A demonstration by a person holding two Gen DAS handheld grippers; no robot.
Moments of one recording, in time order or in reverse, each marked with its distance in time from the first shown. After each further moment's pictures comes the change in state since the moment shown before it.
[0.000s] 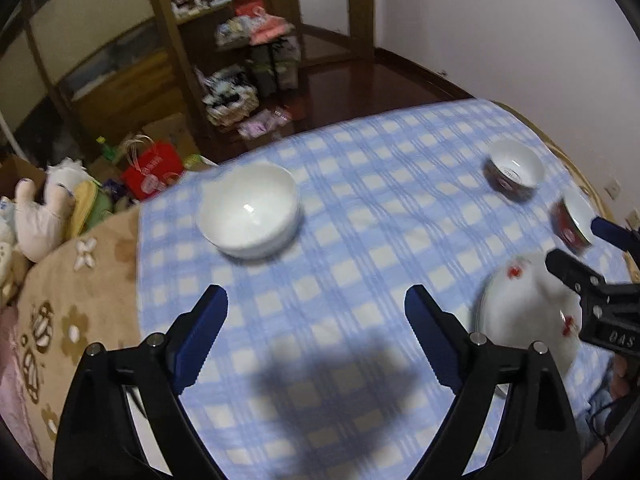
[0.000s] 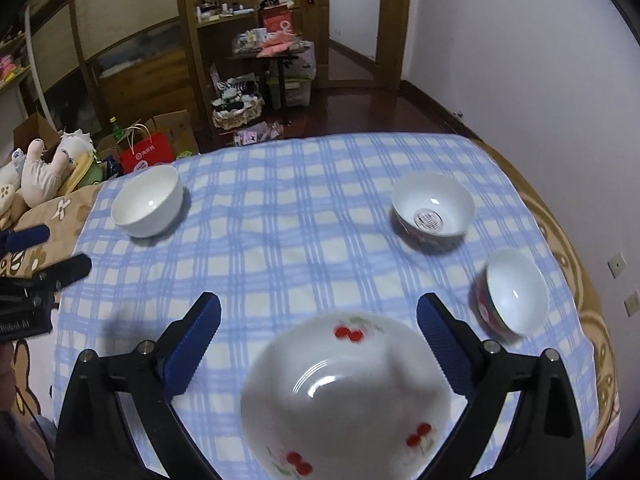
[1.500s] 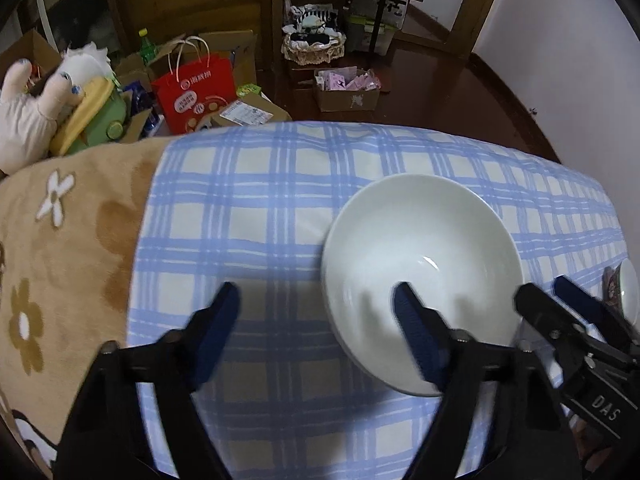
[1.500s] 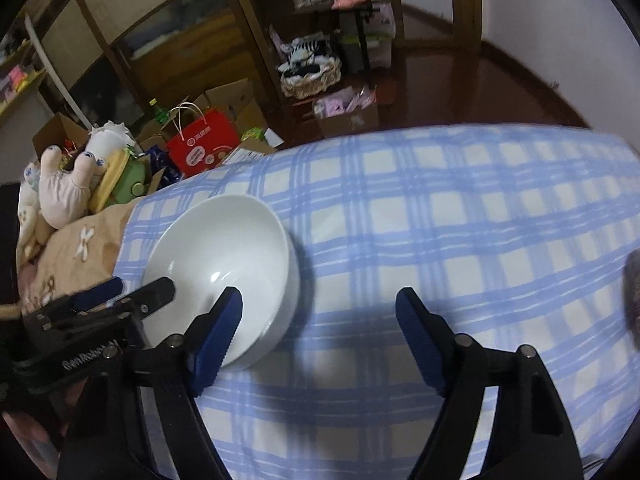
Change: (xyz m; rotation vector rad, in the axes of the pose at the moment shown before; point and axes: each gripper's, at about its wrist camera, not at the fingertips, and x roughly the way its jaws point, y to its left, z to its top) left arm 0.189 0.158 0.035 -0.372 0.160 0.001; right arm 0.197 0.157 0.095 0.037 0.158 0.275
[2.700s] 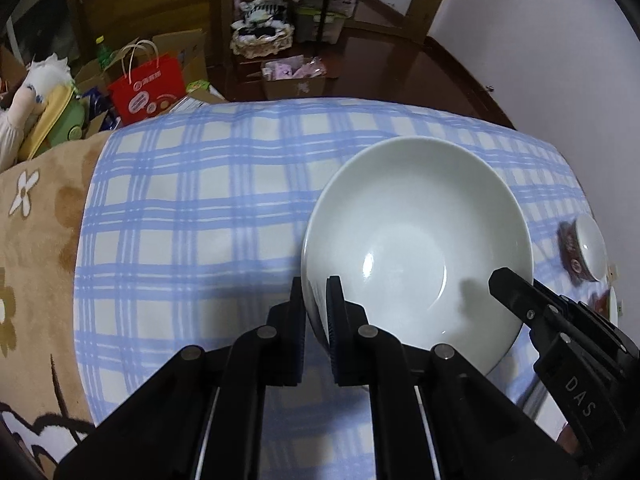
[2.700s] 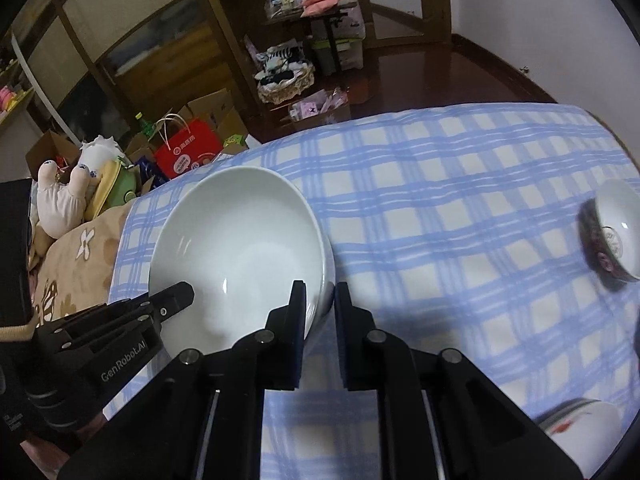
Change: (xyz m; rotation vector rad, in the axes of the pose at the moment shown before) left arm -0.029 -0.066 -0.039 0.091 0.019 -0.111; right arm -0.060 -0.024 -0.038 0.062 -0.033 -0.061
